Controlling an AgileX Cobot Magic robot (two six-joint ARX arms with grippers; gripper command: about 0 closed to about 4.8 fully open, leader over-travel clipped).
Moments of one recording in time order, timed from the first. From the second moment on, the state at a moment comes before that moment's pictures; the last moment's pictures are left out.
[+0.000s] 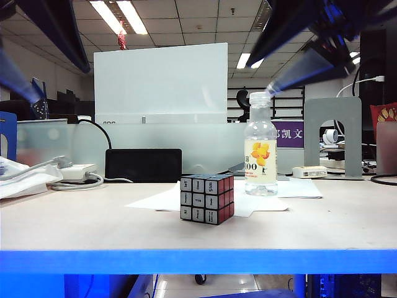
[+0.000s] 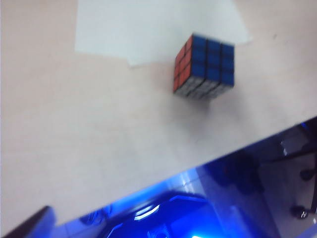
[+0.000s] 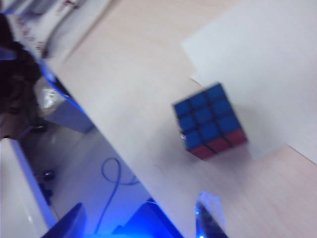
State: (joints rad) left arm -0.48 1.01 0.89 -0.70 0.19 -0.21; right arm 0.36 1.27 1.01 -0.54 -0.62 0.02
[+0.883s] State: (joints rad) left arm -0.48 1.29 0.89 -0.51 0.40 -0.33; right arm 0.36 1.37 1.01 -0.64 -0.58 -0.07
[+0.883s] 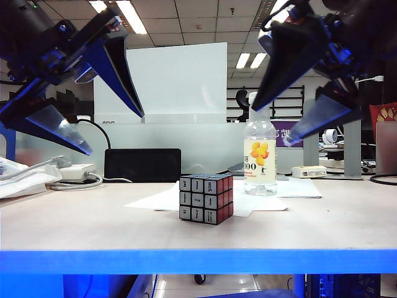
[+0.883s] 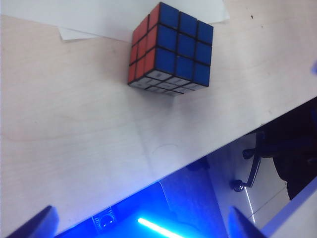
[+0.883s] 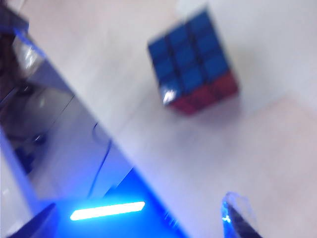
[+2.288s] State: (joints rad) left arm -0.48 1.28 0.89 -0.50 0.40 -0.27; right arm 0.49 1.83 1.31 -0.57 -0.46 -0.26
